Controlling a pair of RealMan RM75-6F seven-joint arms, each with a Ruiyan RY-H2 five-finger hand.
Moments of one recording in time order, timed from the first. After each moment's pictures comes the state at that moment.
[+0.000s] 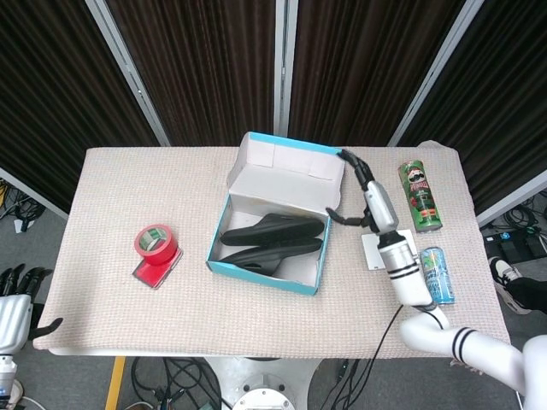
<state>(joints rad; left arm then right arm) 0.00 -1.17 -0.02 -1.56 1.44 1.48 0.09 0.73 -1.50 0.24 -1.31 -1.38 1.20 0.63</state>
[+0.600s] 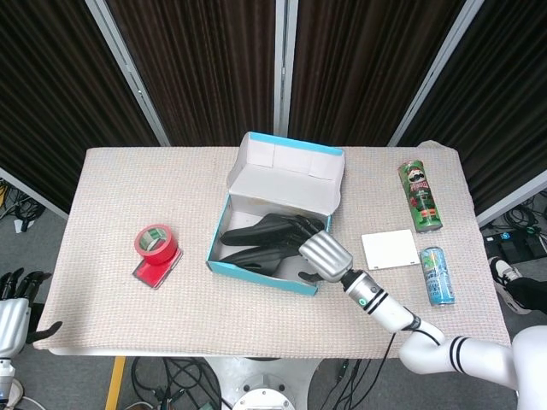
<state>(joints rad) 0.01 -1.19 -0.01 -1.53 1.43 1.48 0.04 0.79 -1.54 0.09 -1.40 -1.53 1.01 0.01</state>
